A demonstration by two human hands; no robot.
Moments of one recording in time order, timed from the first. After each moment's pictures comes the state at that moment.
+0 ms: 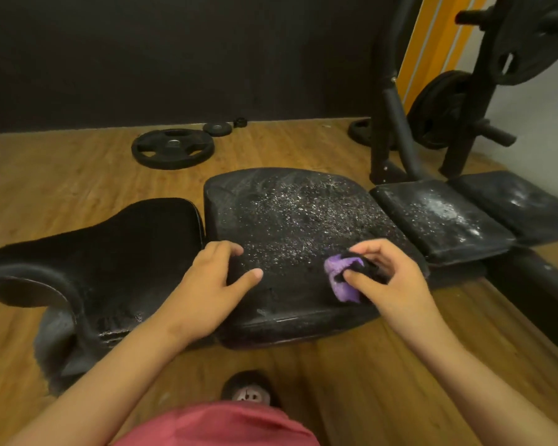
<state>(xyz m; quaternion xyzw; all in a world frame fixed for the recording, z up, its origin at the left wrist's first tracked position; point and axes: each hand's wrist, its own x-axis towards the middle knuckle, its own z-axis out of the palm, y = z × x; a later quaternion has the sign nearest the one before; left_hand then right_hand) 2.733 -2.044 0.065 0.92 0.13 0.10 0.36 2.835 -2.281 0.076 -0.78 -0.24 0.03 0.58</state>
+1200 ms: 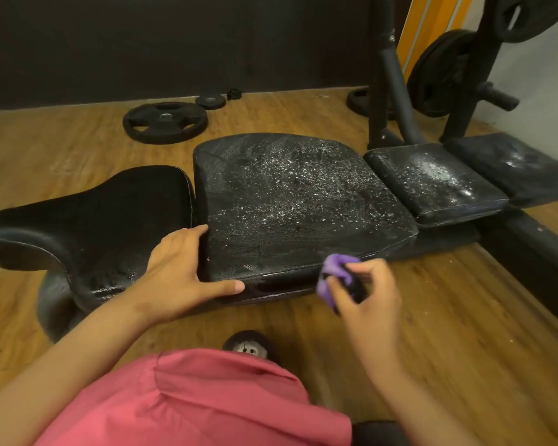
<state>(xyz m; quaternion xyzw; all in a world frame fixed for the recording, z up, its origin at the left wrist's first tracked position) 2.708 -2.032 0.033 0.97 0.16 0.03 0.20 2.784 -2.289 -0.012 -0.81 -0.14 -0.14 0.55</state>
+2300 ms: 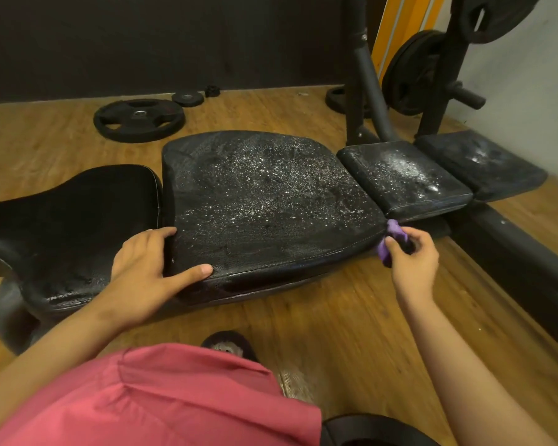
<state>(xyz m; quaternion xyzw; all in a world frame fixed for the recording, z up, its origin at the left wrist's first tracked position) 2.714 -2.039 0.021 0.95 0.20 0.10 0.22 2.901 -2.370 -0.024 -0.79 0.05 -0.15 0.59</state>
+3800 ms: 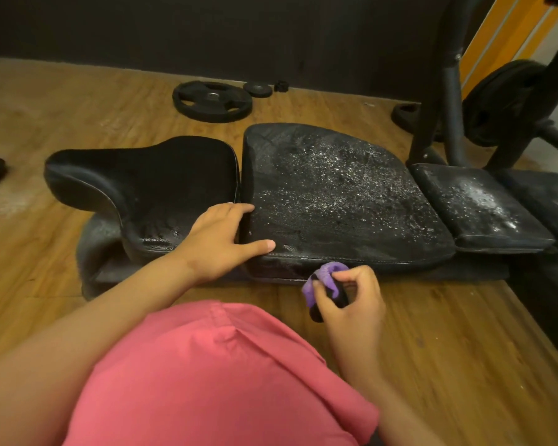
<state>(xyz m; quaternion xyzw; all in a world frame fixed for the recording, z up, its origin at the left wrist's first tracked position) 2.701 -2.036 0.031 0.94 0.17 0.08 0.27 2.749 -2.249 -0.012 -0.82 -0.18 -0.09 0.54</state>
